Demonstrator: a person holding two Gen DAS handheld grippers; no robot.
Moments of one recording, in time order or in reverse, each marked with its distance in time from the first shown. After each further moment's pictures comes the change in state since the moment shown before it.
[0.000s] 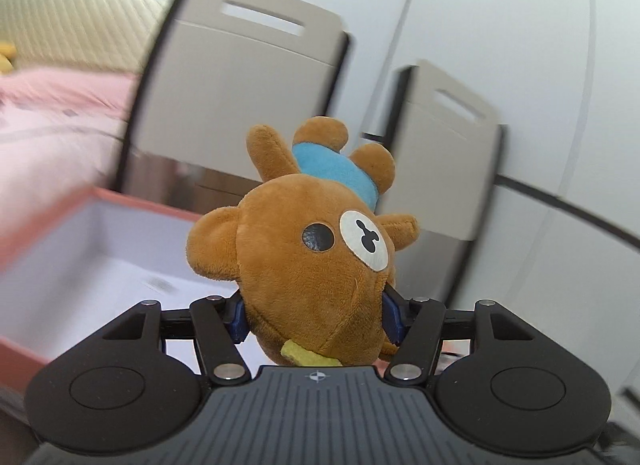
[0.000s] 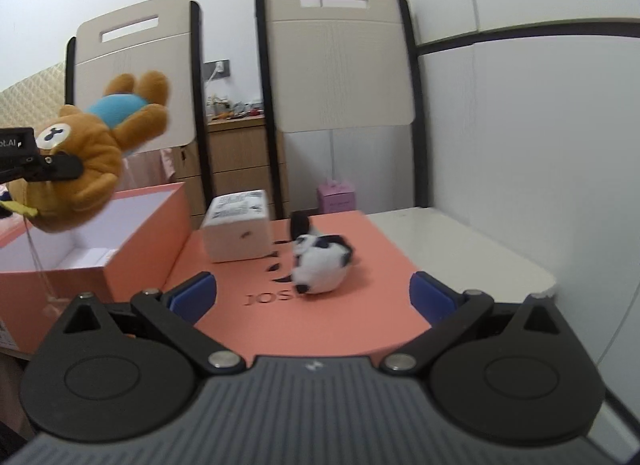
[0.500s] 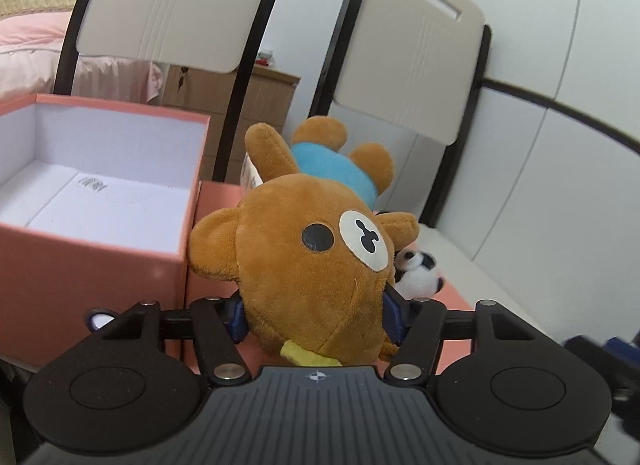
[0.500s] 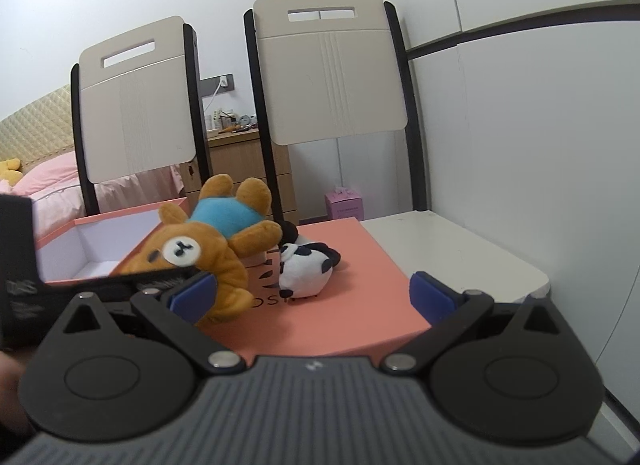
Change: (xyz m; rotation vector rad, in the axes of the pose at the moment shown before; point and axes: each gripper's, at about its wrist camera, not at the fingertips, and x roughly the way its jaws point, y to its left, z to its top) left arm 0.038 -0.098 -0.081 -0.008 0.179 -0.129; right arm -0.025 -0.043 0.001 0.043 -0.028 0.033
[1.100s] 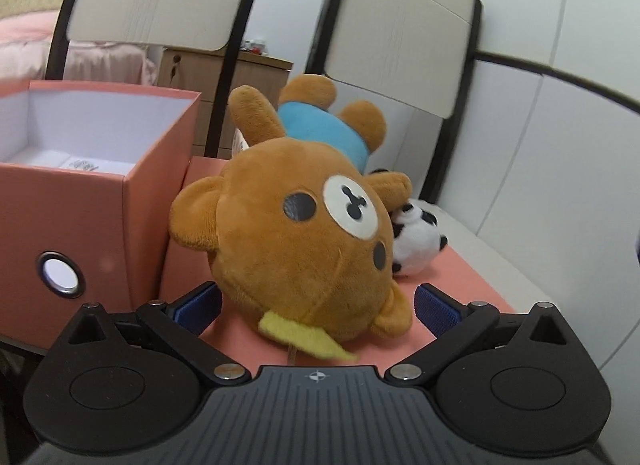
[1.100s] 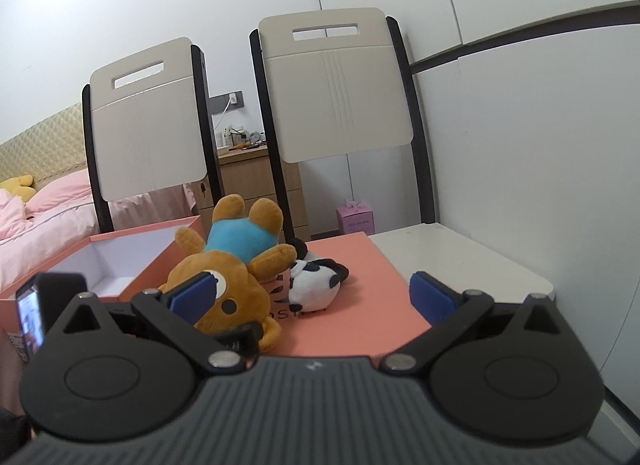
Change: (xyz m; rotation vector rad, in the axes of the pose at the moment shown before) left arm 0.027 -0.009 -0.036 0.013 0.012 0.035; right arm -0.013 -0.009 0.004 0.022 -0.036 0.055
